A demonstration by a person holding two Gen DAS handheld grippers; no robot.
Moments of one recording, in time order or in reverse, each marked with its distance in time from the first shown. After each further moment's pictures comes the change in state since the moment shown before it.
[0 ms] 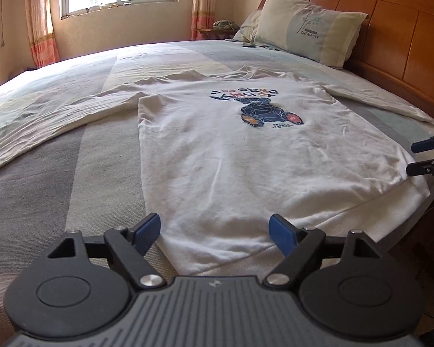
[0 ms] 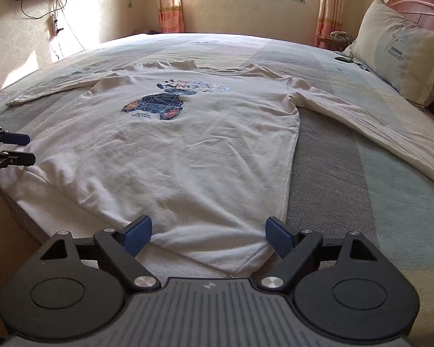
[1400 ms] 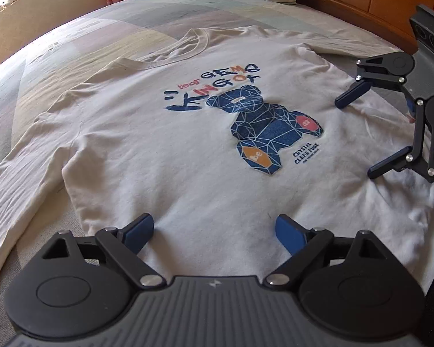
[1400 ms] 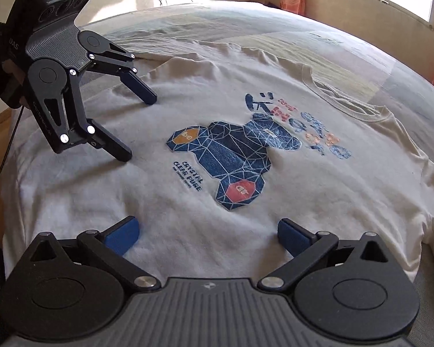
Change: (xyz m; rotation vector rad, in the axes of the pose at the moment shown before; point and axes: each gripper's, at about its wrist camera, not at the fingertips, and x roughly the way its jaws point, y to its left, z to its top) left arm 0.134 0.010 0.116 0.266 0.261 -0.249; right arm 0.130 0.034 0.123 -0.395 0.152 0.349
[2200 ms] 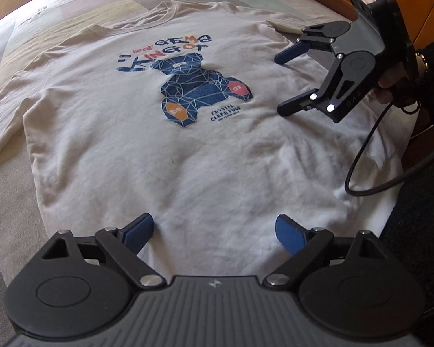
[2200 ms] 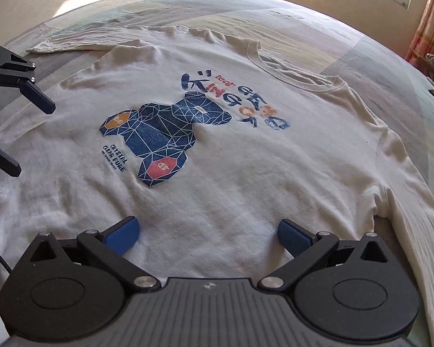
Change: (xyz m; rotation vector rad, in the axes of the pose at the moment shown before) left arm -0.021 -0.066 -0.029 -0.088 0.135 -0.050; right arm 0.003 -0.039 -0.001 0.073 0.043 -0.081
